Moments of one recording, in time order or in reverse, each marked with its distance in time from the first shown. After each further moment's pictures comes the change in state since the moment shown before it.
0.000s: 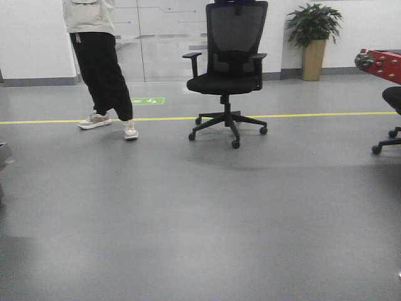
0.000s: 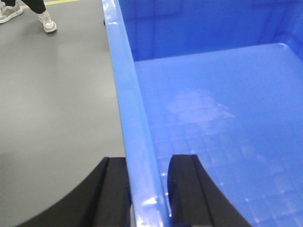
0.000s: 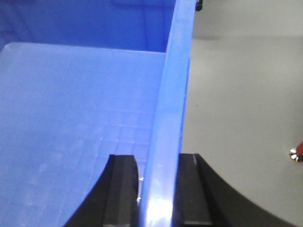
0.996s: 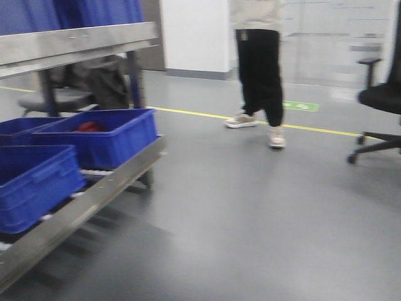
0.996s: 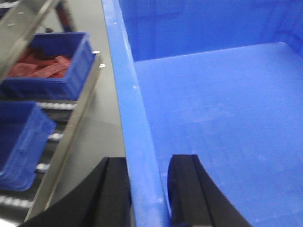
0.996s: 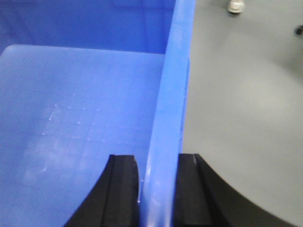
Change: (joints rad) left arm 0.000 0.002 0.000 0.000 -0.002 0.000; right arm 0.000 0.000 0.000 -0.004 -0.006 0.000
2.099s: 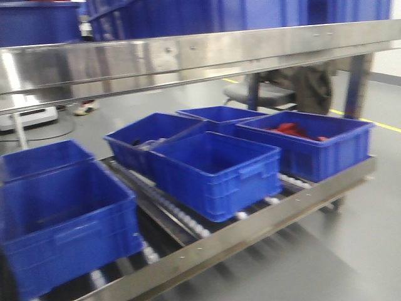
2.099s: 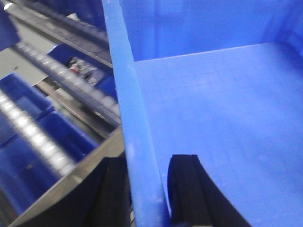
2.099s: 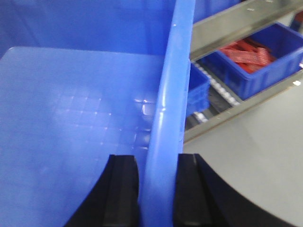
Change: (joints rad) left arm 0.000 0.002 0.000 0.002 0.000 0.000; right arm 0.000 0.000 0.000 0.002 -0.008 0.000
